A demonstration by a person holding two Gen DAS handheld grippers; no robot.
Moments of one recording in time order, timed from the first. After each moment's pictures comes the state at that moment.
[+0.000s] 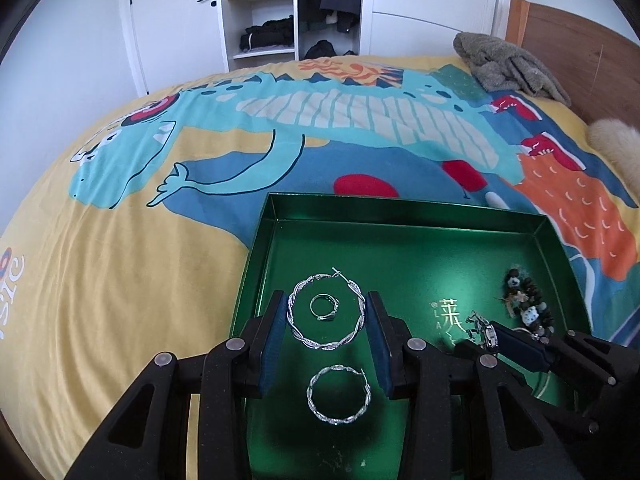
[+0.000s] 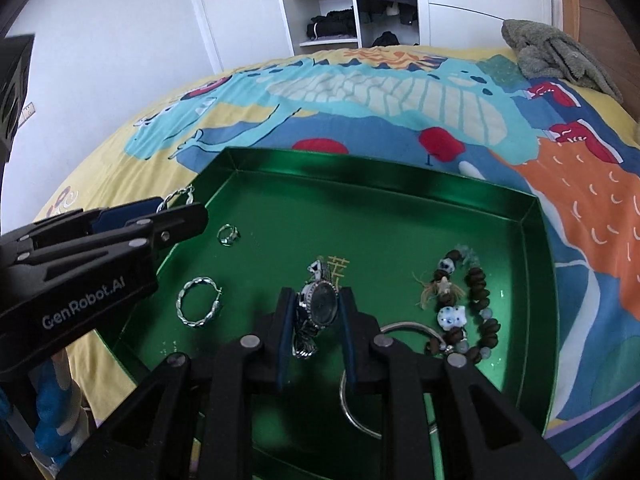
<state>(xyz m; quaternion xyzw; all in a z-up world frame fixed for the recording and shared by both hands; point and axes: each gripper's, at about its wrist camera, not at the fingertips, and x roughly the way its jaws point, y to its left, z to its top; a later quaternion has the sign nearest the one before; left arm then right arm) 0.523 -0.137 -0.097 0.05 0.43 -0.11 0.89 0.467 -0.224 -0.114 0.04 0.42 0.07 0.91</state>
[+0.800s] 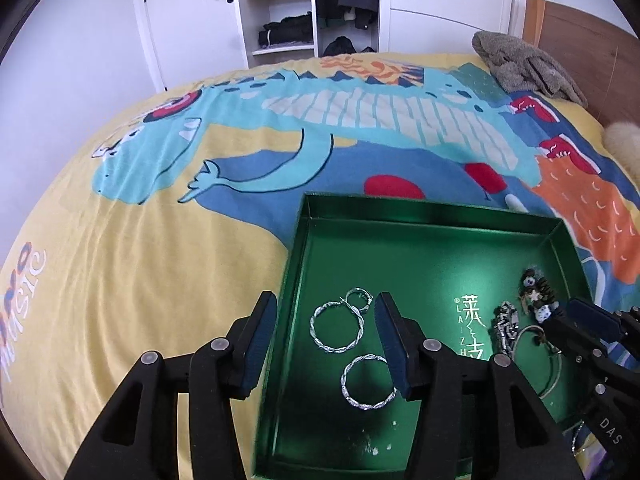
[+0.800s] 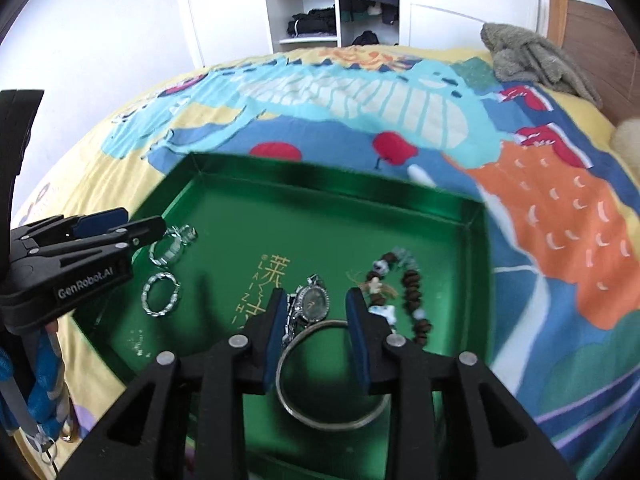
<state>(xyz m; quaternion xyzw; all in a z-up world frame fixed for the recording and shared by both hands) 0.513 -0.117 -0.070 0.06 0.43 -0.08 0.90 0.453 -0.254 -0.088 0.02 0.41 0.03 0.91</state>
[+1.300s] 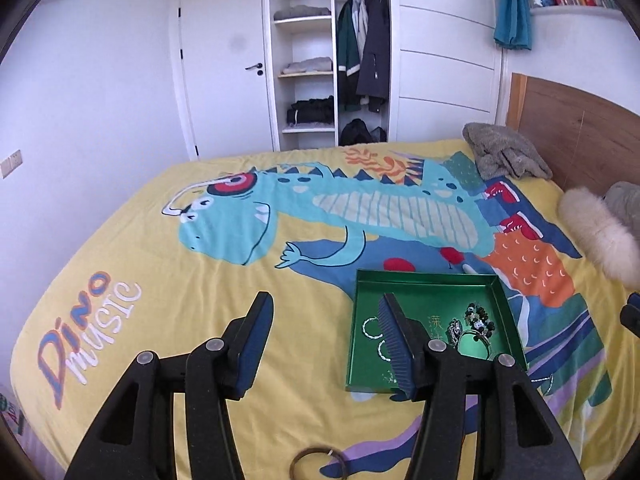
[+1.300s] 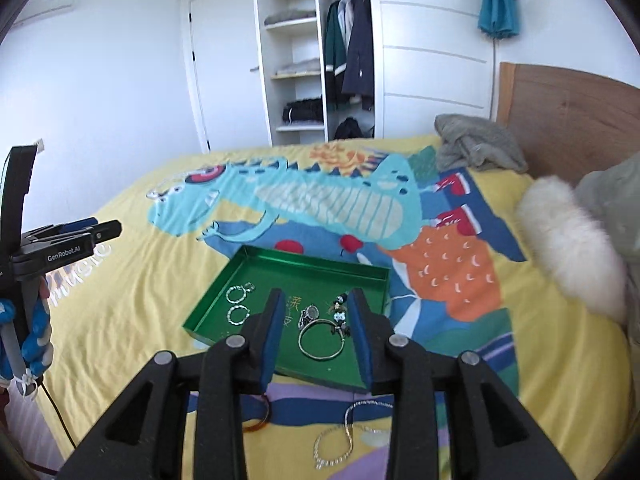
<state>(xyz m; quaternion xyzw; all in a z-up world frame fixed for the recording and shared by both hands) 0.368 -0.025 0.106 0.04 0.32 -0.07 0.94 0.269 -0.266 0.088 0.02 0.28 0.01 0.96</state>
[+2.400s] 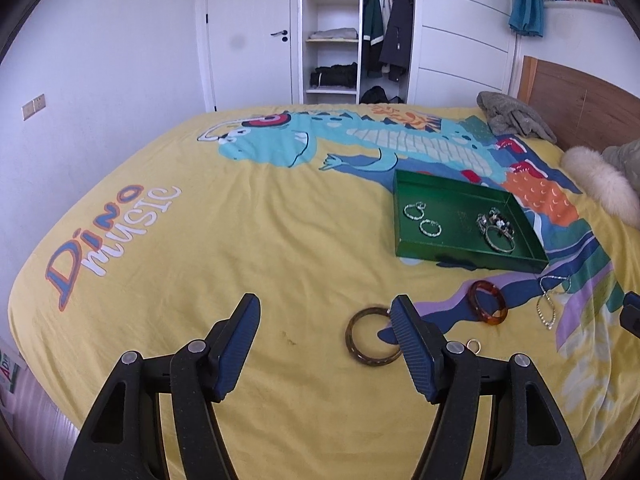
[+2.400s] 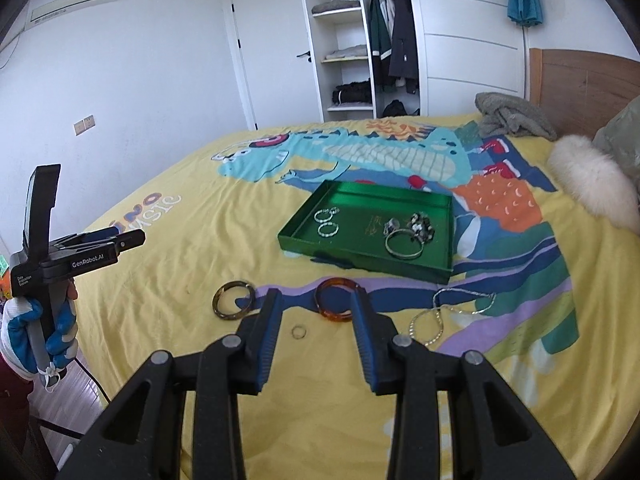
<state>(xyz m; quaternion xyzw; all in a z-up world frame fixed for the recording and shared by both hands) 0.244 0.069 -0.009 0.02 0.37 -0.06 0.93 0.145 -0.181 0.010 0.04 0.32 0.09 0.94</state>
